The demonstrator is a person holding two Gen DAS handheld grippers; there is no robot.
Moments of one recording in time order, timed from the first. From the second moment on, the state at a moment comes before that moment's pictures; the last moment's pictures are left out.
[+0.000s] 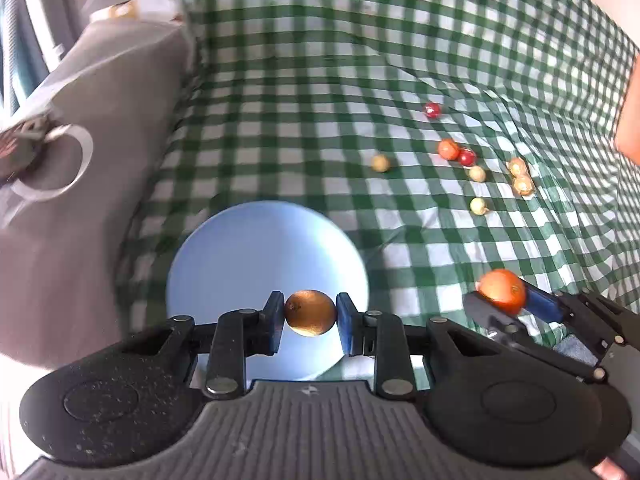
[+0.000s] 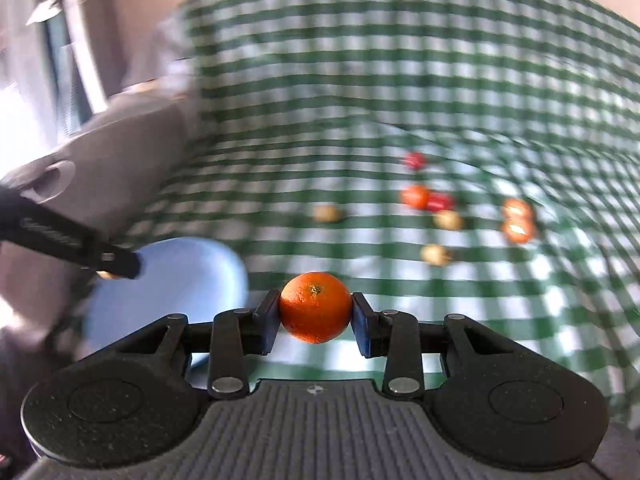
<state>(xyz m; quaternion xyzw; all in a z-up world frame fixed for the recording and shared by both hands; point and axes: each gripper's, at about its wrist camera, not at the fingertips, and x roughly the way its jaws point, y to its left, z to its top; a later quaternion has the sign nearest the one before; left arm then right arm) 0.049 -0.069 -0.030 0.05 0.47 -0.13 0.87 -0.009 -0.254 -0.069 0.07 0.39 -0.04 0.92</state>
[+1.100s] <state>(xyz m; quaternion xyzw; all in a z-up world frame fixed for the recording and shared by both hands) 0.096 -0.012 -0.058 0.00 0.48 -0.10 0.87 0.038 -0.175 -0.080 -0.01 0.45 0.03 0.89</state>
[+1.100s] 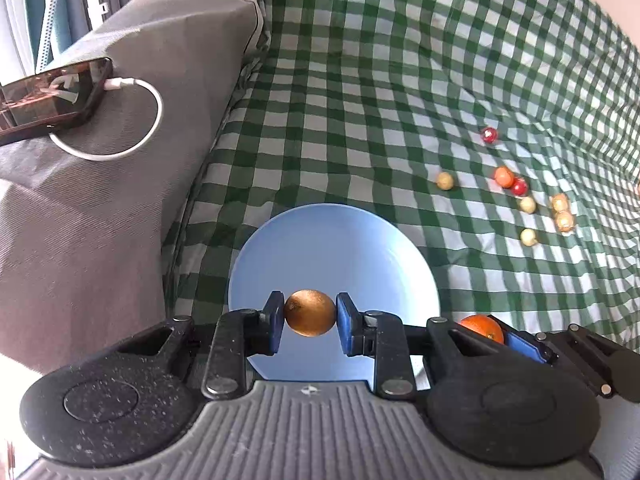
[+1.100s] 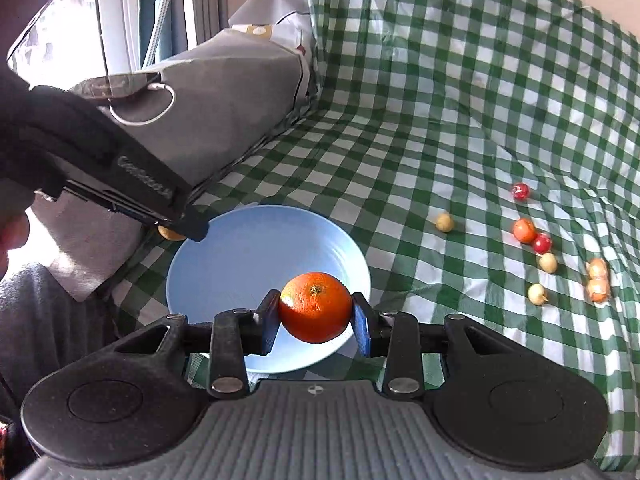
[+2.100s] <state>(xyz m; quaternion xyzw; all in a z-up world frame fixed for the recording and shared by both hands) 0.052 0.014 -0.032 0.05 0.43 -0.07 0.90 0.032 -0.178 -0.063 0.00 0.48 0.02 0.88</state>
